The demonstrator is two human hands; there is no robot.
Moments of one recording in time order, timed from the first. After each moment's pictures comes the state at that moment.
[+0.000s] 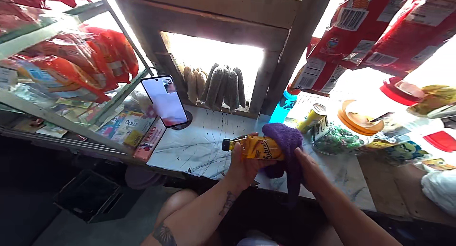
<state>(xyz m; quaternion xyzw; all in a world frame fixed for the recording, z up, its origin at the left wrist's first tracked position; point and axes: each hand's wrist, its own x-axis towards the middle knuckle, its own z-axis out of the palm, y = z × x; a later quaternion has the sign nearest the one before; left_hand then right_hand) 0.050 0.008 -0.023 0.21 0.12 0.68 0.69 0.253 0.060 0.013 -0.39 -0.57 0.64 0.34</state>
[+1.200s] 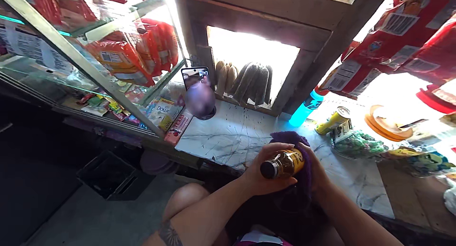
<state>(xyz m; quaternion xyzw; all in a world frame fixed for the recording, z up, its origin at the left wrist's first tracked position) 0.033 -0.021 -0.019 0.60 0.18 0.70 0.34 0.201 0.040 0.013 -0.27 -0.38 0.81 0.35</state>
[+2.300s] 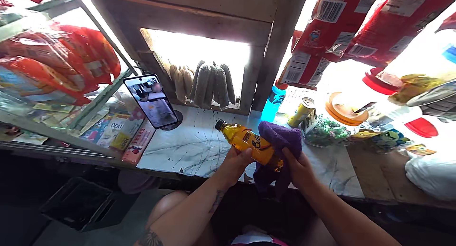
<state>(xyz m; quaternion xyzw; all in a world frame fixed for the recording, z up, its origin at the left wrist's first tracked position) 0.044 0.002 -0.020 0.31 0.22 0.65 0.66 0.240 0.038 0.017 -0.32 -0.60 0.55 0.48</state>
